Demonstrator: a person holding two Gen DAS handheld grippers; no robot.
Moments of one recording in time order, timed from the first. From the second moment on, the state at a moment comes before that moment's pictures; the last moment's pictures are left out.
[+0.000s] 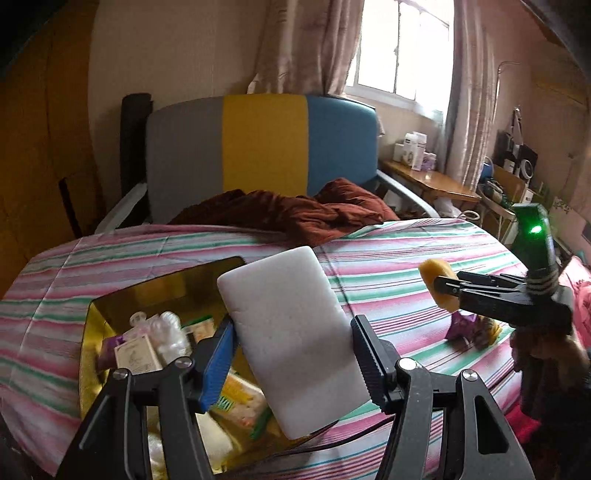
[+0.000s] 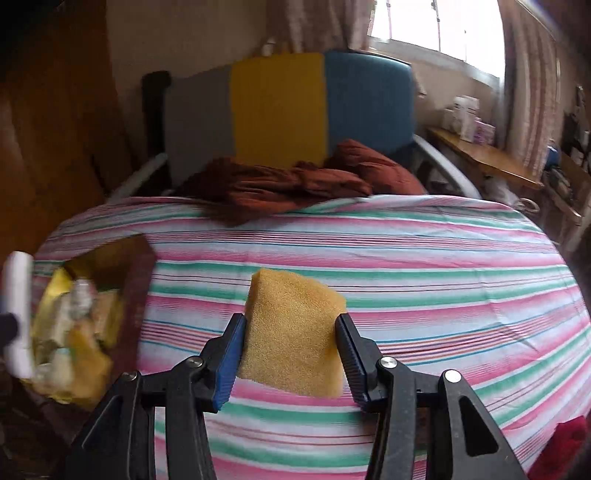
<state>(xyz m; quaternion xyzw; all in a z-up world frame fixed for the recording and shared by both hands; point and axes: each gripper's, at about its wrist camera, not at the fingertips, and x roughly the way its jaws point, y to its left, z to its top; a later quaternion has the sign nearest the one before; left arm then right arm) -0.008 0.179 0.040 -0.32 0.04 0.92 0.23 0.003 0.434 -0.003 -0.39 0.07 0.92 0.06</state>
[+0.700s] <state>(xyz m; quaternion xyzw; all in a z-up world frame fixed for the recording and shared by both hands) -0.020 0.092 0.016 -0.35 -0.01 0.92 0.16 0.011 0.286 0.010 -0.38 0.10 0.91 -0.13</state>
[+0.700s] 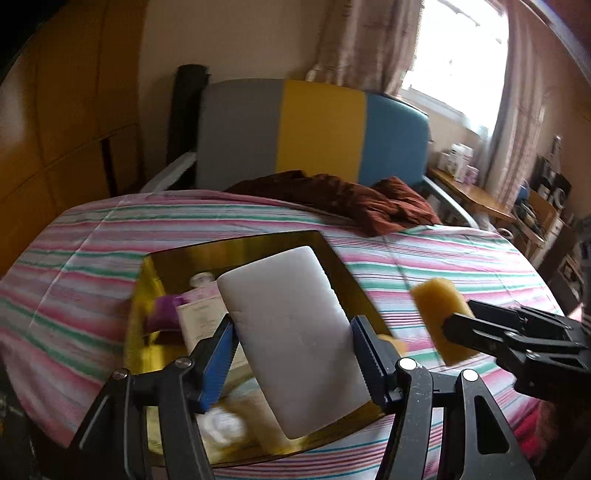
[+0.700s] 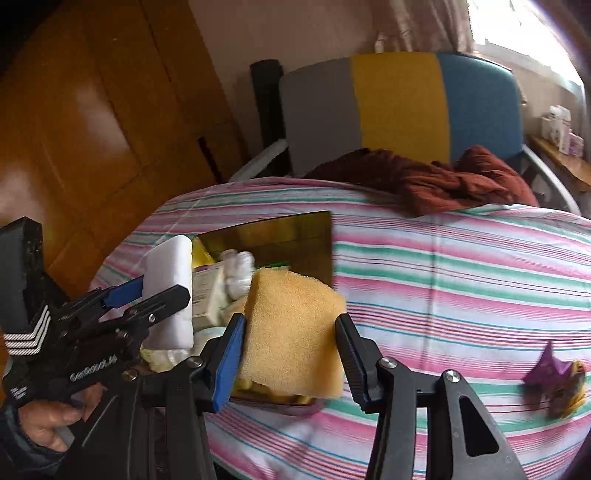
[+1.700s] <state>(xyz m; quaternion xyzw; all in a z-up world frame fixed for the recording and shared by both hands) -0.035 0.067 -0.023 -0.38 0.01 0.91 0.13 -0.057 0.247 -0.015 -0.43 0.07 0.90 -0.11</state>
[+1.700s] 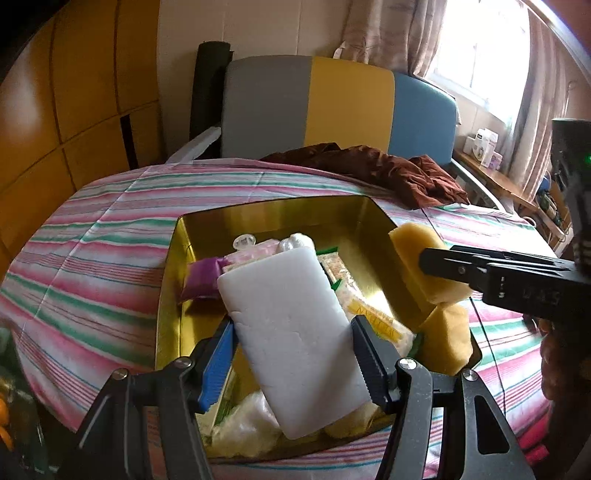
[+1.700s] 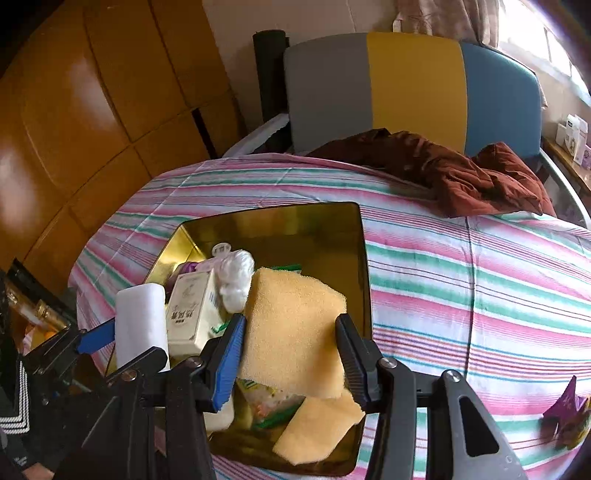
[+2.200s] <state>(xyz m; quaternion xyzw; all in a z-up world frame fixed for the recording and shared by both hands) -0.058 0.044 -0.025 -0.40 -0.06 0.91 0.13 -0.078 0.251 -0.027 -0.44 0.07 0.89 -0.10</state>
